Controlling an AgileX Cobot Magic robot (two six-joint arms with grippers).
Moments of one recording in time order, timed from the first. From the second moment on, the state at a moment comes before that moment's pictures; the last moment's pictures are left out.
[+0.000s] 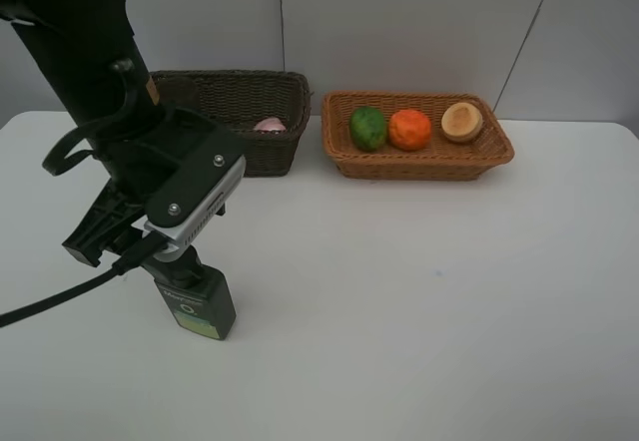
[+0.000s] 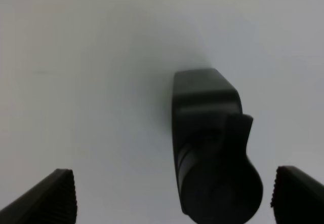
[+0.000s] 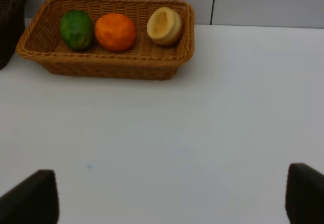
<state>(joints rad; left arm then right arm) -0.61 1.63 -1.06 -0.07 0.95 1.38 0.00 0.00 -0.52 0.02 1.06 -0.04</state>
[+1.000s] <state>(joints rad) -0.61 1.73 -0.98 -0.08 0.79 1.37 0.00 0.00 -0.52 0.02 1.06 -0.04</state>
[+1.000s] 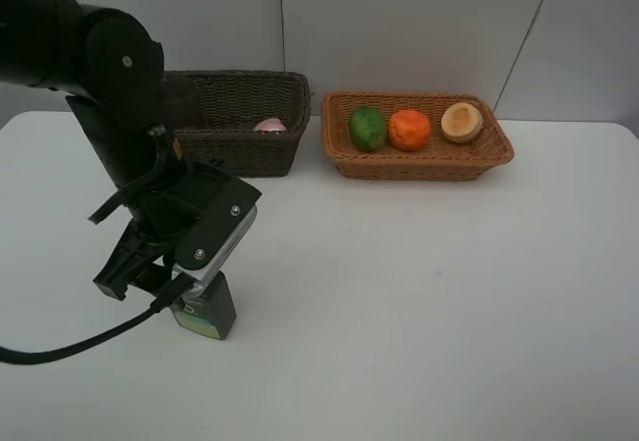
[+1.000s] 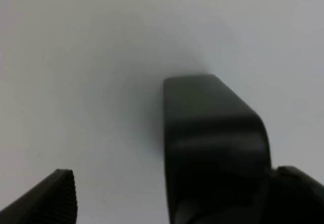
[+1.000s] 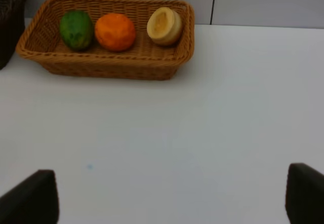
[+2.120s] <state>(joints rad) -0.61 1.76 -0.97 -0.06 0.77 1.37 0.00 0.00 -0.52 0.02 1.06 -0.04</state>
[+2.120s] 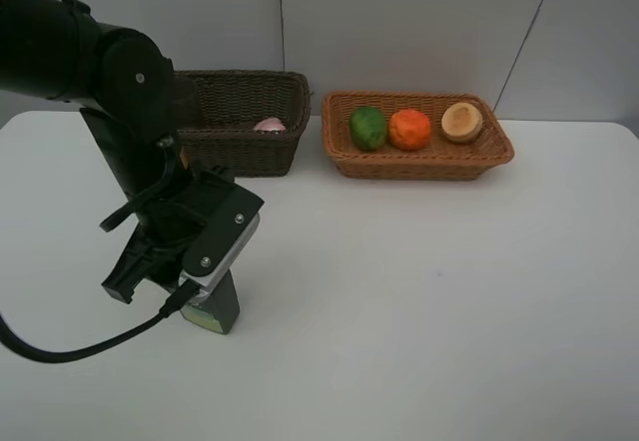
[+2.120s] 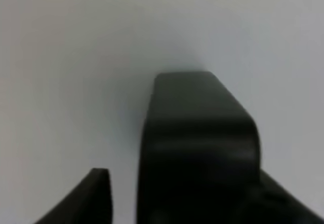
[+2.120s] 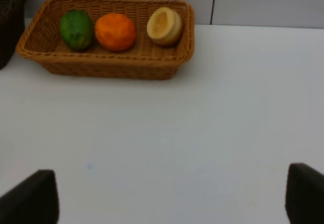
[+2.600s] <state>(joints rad) -0.61 1.76 -0.97 -0.06 0.77 1.37 0.00 0.00 -0.52 0.02 1.06 -0.04</state>
